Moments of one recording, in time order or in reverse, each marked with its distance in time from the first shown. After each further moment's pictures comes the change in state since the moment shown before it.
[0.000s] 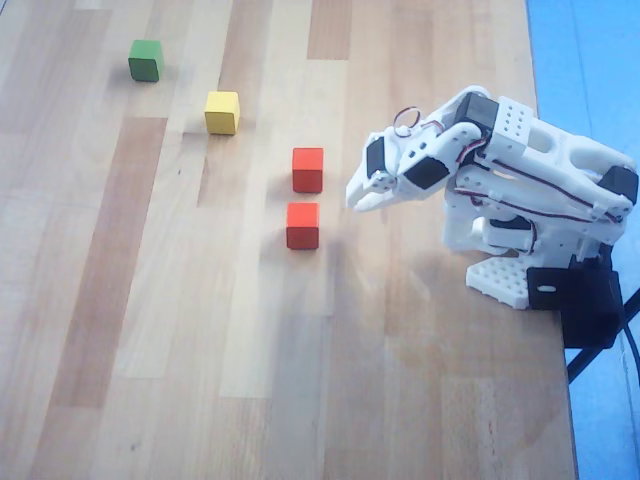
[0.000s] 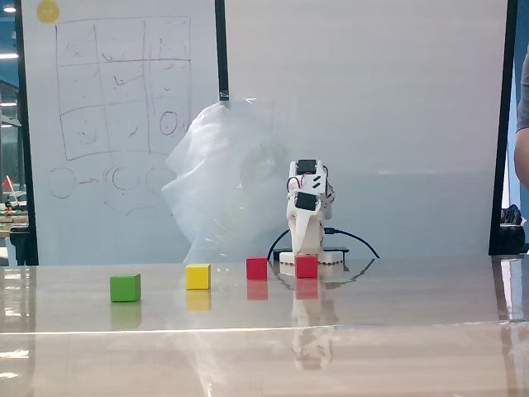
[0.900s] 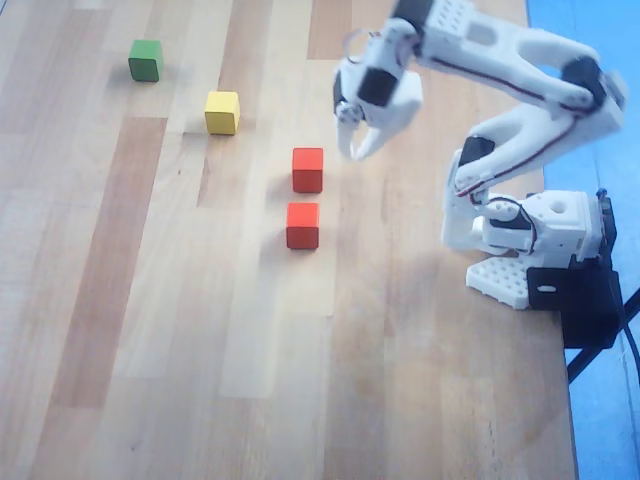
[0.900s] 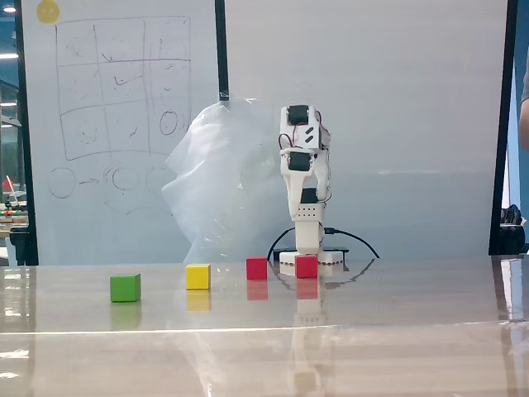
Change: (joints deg) arm 0.9 -63.3 -55.5 16.4 -0.1
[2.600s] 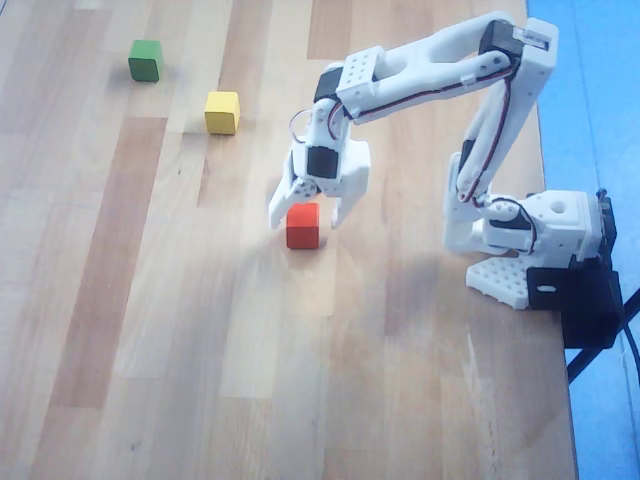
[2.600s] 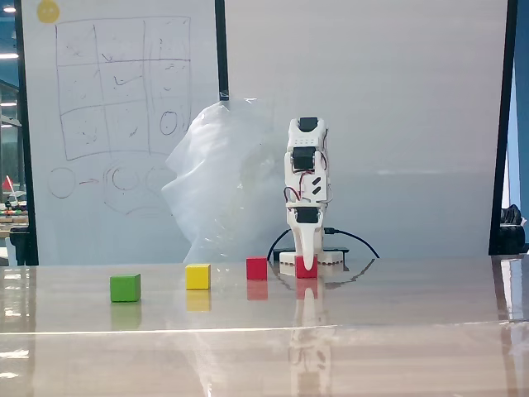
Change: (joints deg) arm -5.4 -28.6 12.3 -32.7 4.7
